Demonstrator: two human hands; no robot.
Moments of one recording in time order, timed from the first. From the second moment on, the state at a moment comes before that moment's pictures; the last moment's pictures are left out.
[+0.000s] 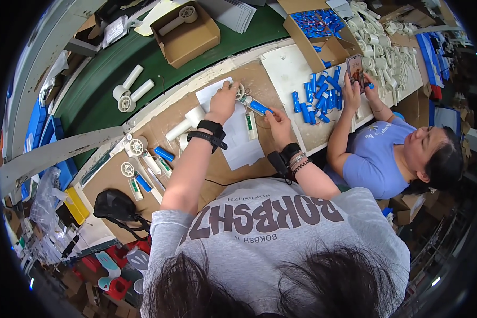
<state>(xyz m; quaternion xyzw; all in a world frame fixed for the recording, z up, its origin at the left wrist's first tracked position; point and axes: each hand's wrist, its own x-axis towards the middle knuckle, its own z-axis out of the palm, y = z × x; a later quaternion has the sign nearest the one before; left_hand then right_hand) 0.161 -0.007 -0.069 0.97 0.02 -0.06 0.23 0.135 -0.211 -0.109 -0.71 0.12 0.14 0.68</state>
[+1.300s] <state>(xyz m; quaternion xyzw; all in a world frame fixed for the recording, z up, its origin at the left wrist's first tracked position) 0.152 -0.003 -0.064 0.95 0.06 -0.11 0.28 0.134 -0.227 -0.080 -0.60 0.10 0.33 0.72</state>
